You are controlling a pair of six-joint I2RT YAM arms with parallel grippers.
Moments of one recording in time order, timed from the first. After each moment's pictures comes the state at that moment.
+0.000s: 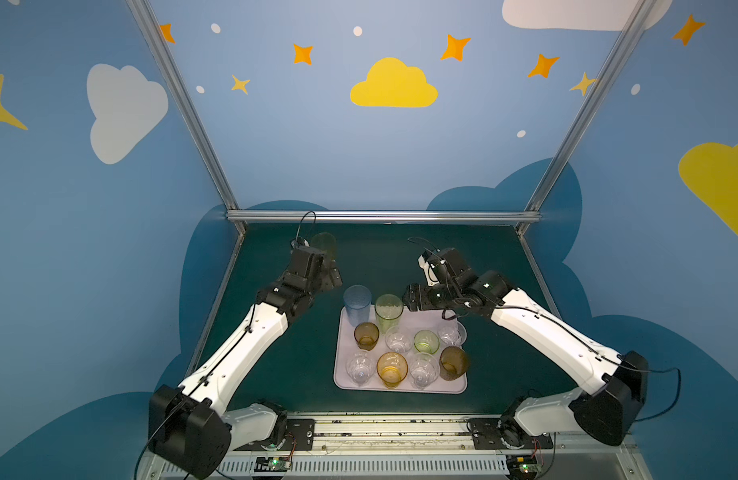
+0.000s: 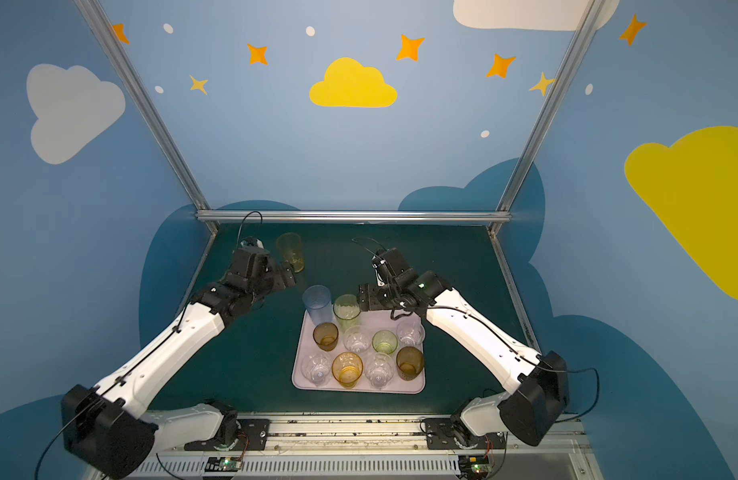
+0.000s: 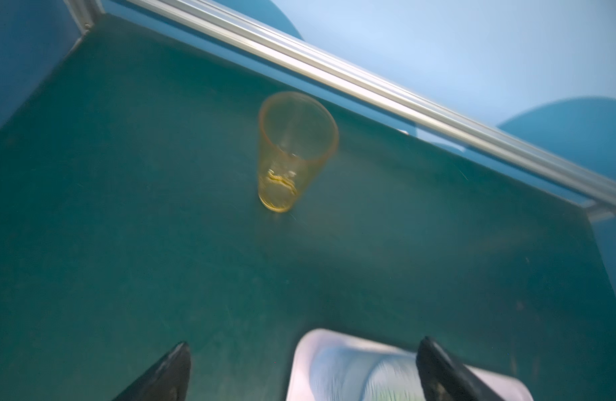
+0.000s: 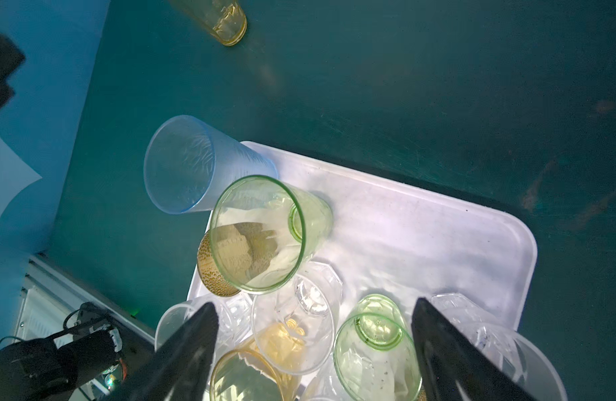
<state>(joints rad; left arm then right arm) -0.33 1.29 1.13 -0.53 -0.25 -0.59 0.75 1.38 1.28 -0.81 -0.03 0.51</state>
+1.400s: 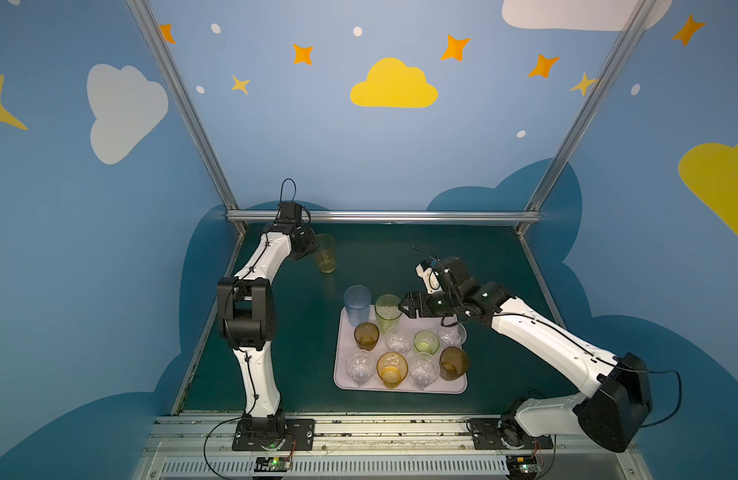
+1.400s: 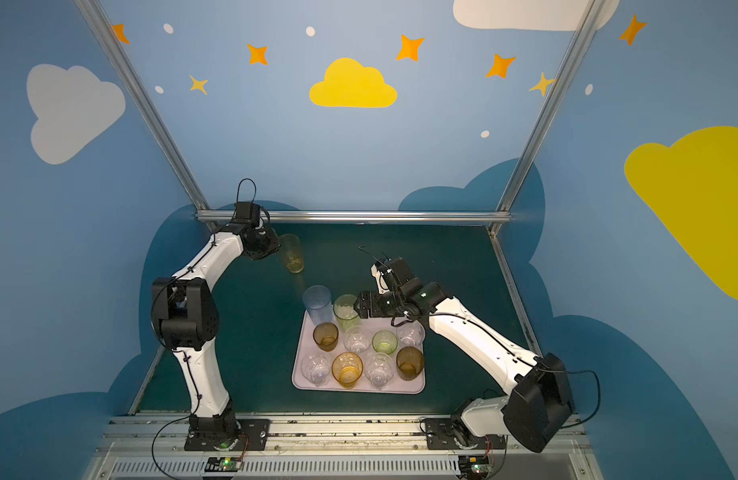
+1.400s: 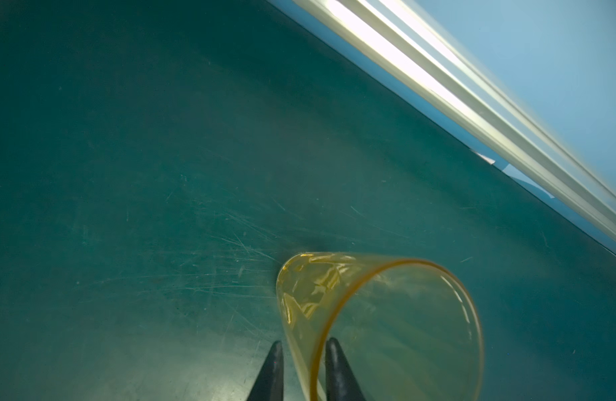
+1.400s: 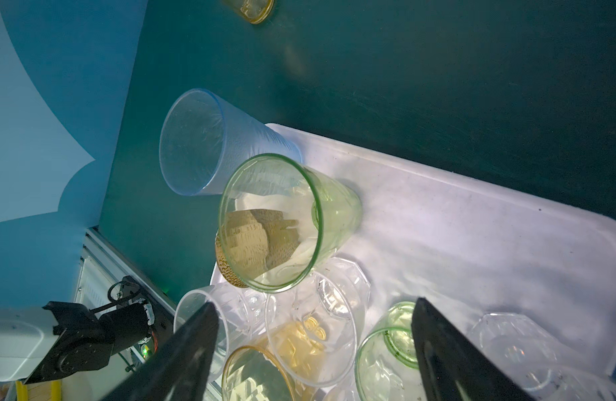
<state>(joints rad) -0.03 2.04 1.77 -0.69 0.11 -0.51 0.70 1.36 1.13 -0.65 -0.20 0.52</state>
